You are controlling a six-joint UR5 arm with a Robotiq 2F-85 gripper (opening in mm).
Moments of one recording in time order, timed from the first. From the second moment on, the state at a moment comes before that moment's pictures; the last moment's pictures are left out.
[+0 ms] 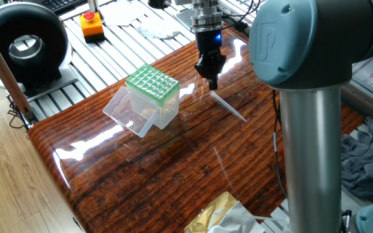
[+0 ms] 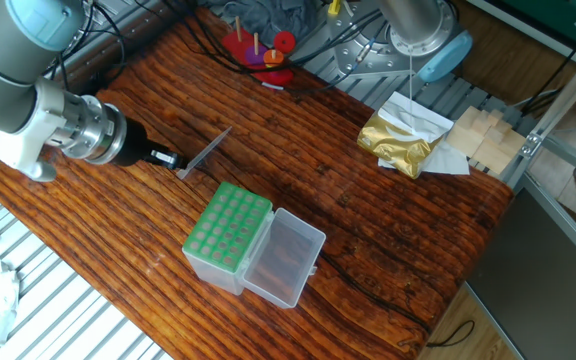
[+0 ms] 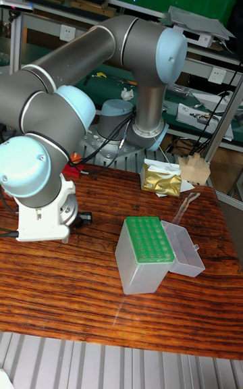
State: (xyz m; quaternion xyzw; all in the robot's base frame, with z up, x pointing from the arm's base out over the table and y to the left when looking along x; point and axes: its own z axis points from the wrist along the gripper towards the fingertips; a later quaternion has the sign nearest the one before) arm 0.540 -0.082 0.033 0.07 -0.96 -0.14 0.25
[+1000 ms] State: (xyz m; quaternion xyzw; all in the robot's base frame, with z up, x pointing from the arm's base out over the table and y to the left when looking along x) arm 0.537 -0.085 0.030 0.07 -0.96 -0.14 0.24
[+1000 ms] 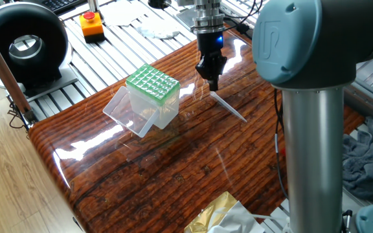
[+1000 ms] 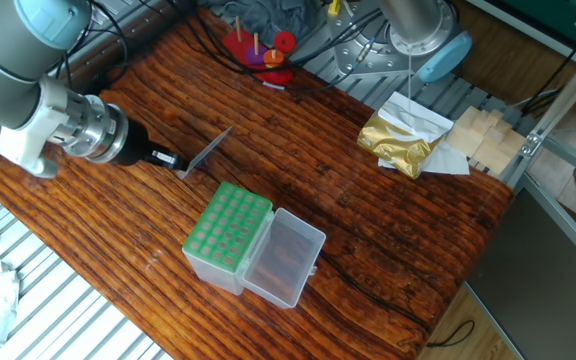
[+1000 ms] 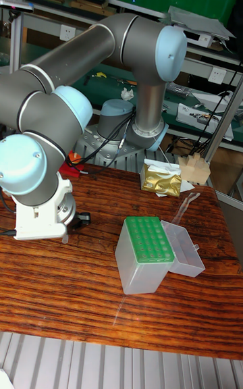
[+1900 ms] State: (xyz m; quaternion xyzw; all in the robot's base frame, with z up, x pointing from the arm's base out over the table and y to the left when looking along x) arm 0.541 -0.096 0.020 0.08 -0.96 -0.13 0.22
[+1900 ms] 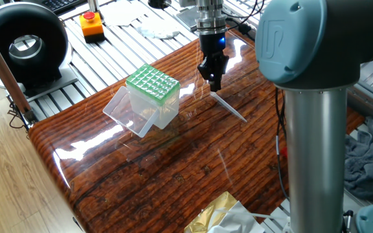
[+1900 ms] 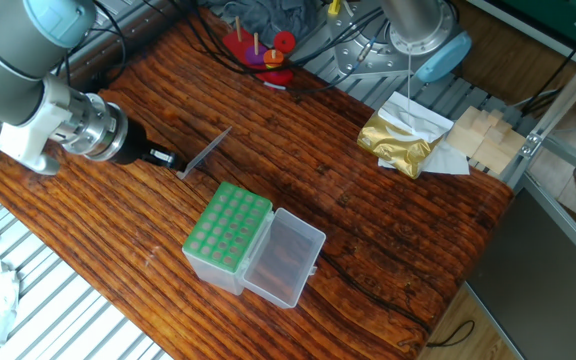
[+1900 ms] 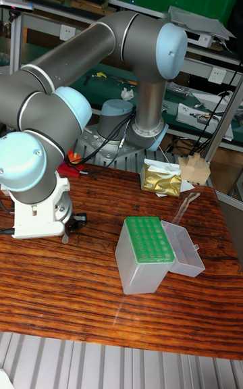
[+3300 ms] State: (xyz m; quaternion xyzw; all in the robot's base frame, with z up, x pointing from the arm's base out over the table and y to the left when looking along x) arm 0.549 -0.093 0.013 0.03 -0.97 -0.09 0.21
